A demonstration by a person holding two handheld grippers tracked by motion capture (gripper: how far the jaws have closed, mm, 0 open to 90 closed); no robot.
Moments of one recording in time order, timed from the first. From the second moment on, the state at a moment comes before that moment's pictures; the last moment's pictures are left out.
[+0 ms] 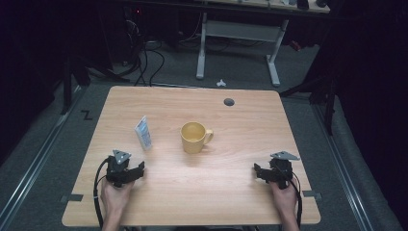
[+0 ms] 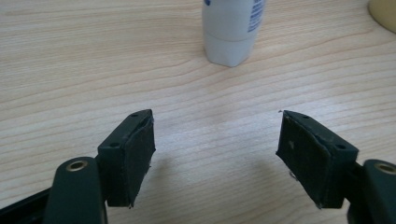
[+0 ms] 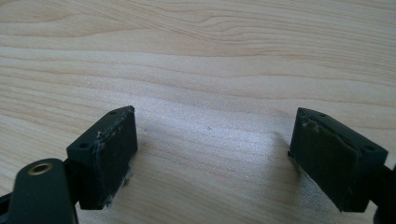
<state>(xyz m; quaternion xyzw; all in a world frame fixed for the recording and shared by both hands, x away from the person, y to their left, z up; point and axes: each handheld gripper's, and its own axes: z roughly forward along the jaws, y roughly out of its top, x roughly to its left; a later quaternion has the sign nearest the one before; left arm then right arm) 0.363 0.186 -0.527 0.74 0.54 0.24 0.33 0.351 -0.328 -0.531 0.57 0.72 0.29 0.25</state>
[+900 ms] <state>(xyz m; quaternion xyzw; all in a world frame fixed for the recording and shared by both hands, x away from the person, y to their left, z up) 0.362 0.177 -0.518 0.74 0.52 0.23 0.37 0.351 -0.328 -0.531 0.57 0.73 0.29 0.25</state>
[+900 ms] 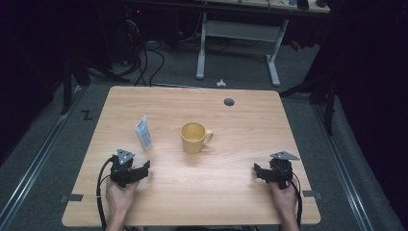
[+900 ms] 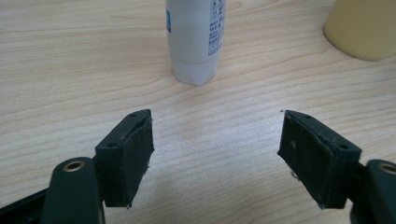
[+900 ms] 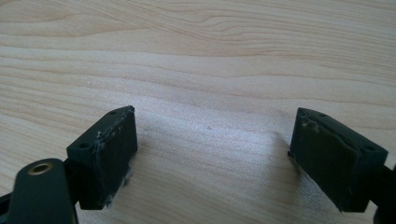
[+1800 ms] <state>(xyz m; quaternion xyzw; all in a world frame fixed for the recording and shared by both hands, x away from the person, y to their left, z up) 0.383 0.178 -0.490 0.73 0.53 0.22 0.38 0.351 -0.328 -0.531 0.57 0.73 0.29 0.25</state>
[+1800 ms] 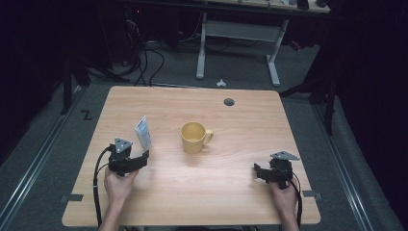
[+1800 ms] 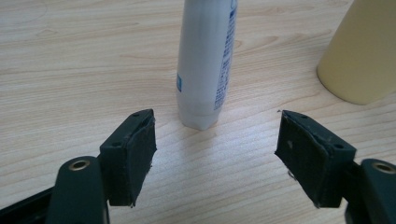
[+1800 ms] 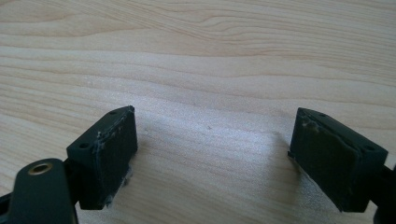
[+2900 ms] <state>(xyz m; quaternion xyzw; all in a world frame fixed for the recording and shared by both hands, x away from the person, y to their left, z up) 0.429 0.168 -0.461 0.71 0.53 0.24 0.39 0.351 -0.328 -0.531 0.57 0.73 0.29 0.25</state>
